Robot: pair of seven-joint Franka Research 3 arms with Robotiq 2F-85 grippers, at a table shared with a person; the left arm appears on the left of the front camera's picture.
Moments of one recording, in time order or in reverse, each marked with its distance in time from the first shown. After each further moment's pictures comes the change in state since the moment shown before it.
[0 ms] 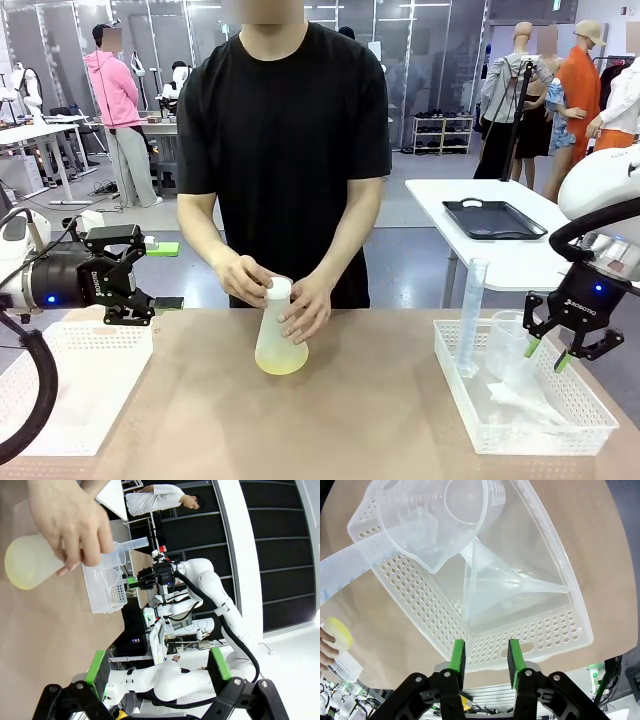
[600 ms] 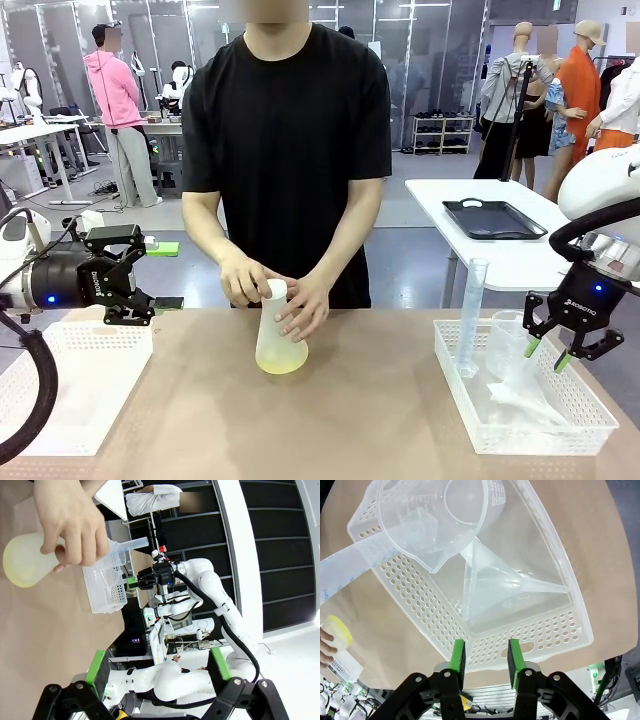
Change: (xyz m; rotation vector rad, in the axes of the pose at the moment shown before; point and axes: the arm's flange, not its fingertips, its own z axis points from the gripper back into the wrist) left arm 0.000 0.000 0.000 0.000 0.000 0.000; right arm 0.000 0.000 0.000 0.000 0.000 0.000
